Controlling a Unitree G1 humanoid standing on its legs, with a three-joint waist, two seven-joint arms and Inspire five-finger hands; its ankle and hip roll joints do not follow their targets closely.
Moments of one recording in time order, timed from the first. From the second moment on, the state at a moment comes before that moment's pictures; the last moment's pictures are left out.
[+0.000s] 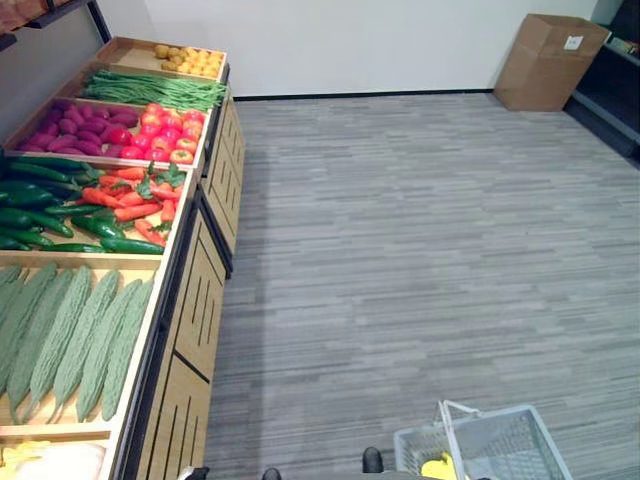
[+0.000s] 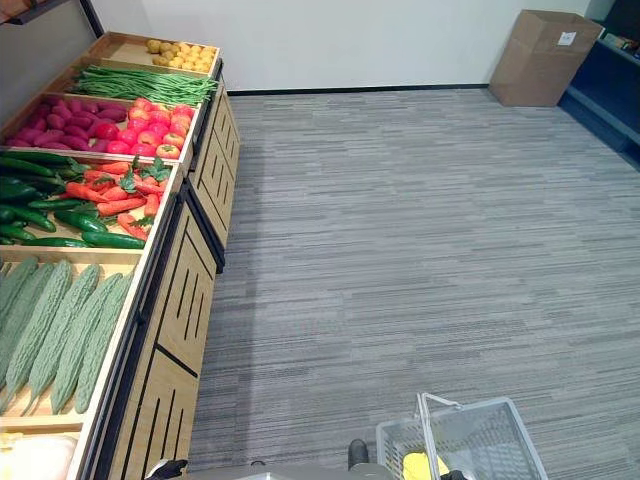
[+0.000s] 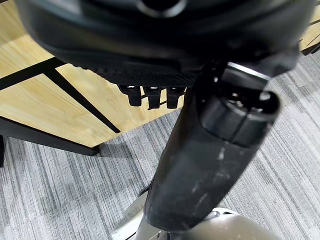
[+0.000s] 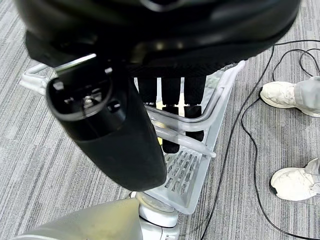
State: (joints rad) left arm 0.03 0.25 -0.21 1.25 0.11 0.08 0.15; right arm 0.08 -0.30 0.21 1.27 -0.06 0.04 -0.11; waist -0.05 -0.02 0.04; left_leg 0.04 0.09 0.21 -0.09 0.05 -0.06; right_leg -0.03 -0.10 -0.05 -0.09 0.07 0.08
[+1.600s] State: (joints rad) left arm -0.02 0.23 -0.20 1.32 0.14 0.07 0.13; right arm 0.02 -0.33 0.18 1.25 0.00 0.06 -0.06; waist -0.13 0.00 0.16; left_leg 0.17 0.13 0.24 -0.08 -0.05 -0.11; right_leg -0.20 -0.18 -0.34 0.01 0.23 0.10
